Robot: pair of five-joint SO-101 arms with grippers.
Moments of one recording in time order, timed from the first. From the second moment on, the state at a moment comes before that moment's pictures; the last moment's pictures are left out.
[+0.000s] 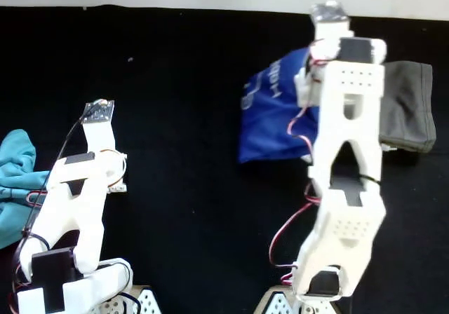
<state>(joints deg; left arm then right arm) -19.3 -11.6 55.3 35.1 -9.1 -0.7 24.8 -45.1 100.4 11.8</state>
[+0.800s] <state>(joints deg) -19.3 -11.6 55.3 35.1 -9.1 12.1 42.1 -63.7 100.1 20.2</state>
